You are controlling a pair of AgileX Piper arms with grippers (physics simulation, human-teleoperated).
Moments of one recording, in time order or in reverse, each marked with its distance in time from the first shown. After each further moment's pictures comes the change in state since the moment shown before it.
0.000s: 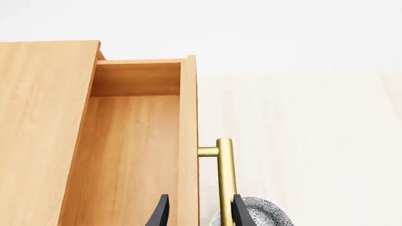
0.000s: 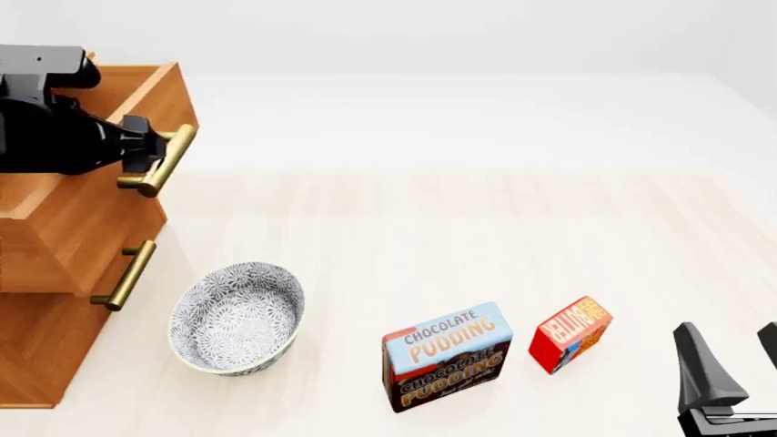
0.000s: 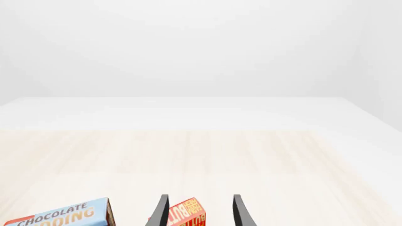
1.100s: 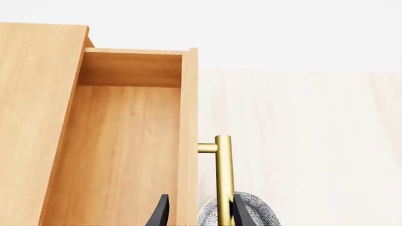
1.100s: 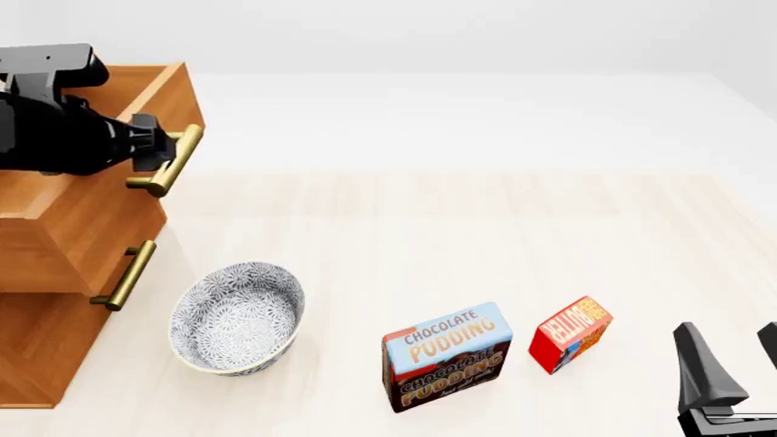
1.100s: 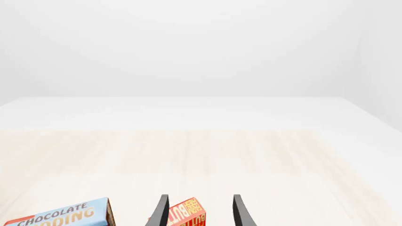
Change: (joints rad) left arm -0.031 0.015 -0.029 0.059 -0.082; right arm 0.000 0.000 0.000 0.000 0.000
